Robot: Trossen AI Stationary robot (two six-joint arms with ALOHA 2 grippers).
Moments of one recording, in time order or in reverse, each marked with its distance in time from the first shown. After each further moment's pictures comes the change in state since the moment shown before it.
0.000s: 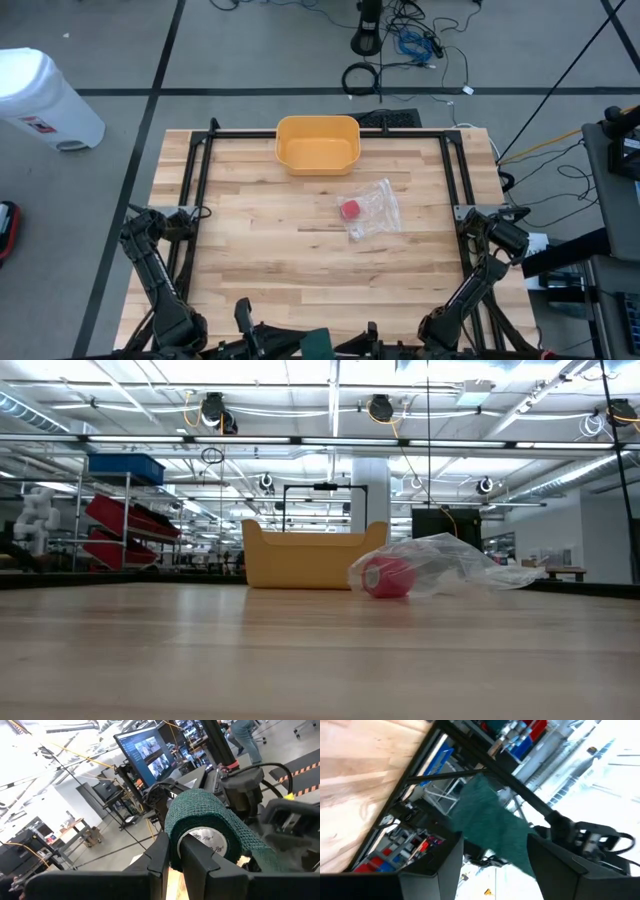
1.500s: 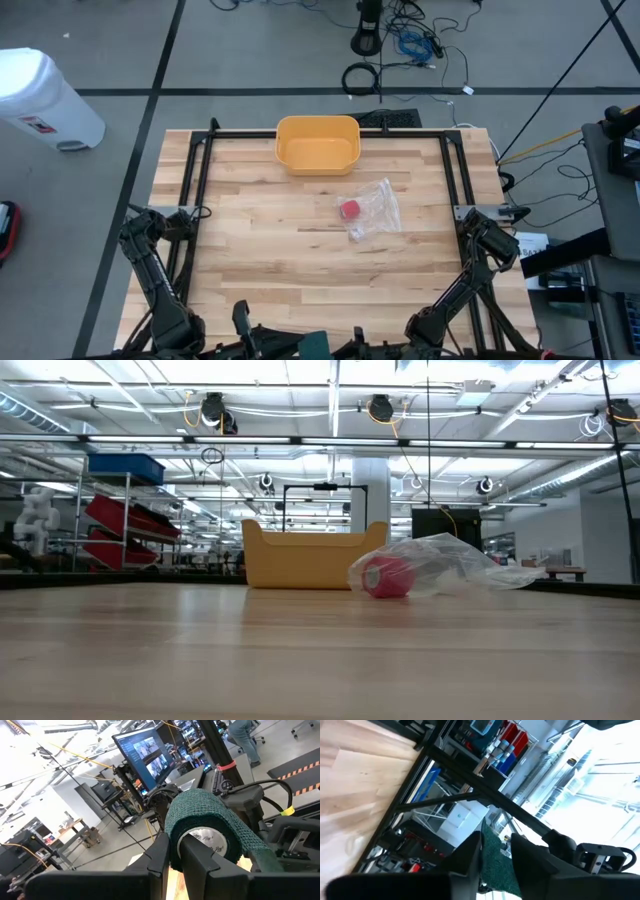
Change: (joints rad) left arm -0.012 0.000 -0.001 -0.008 -0.005 -0.008; right arm -0.045 0.083 0.000 0.118 -0.168 0.027
